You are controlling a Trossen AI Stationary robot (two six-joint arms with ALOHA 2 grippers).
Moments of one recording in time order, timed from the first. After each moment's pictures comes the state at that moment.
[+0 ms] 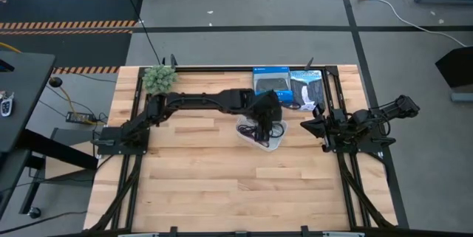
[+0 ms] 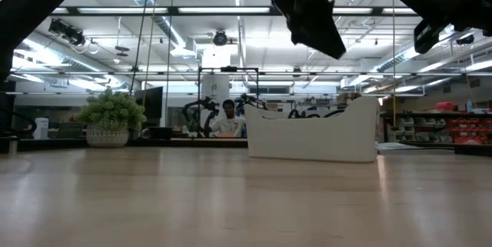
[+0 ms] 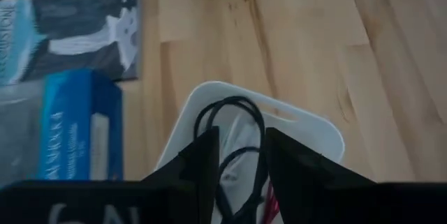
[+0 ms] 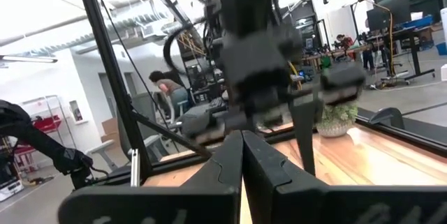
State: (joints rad) left arm 0.06 2.23 2.13 -0.72 0.04 0.19; right arm 0.36 0.07 0.01 0.32 0.40 0.16
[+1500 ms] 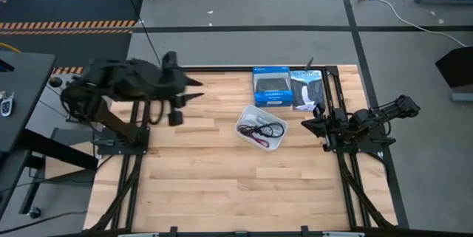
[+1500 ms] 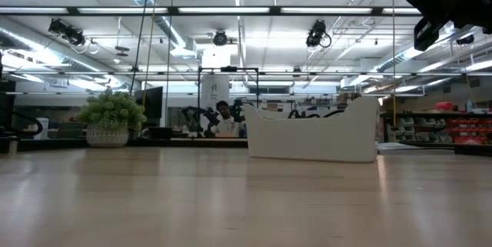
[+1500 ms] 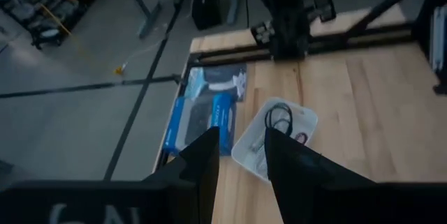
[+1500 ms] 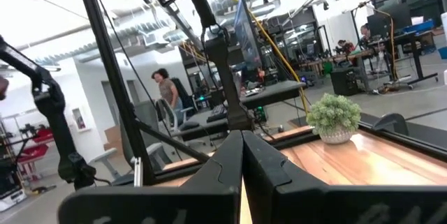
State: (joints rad) left arm -0.16 1.52 2.30 -1.31 -0.44 0.08; right arm 0.36 0.07 0.01 0.36 0.40 0.16
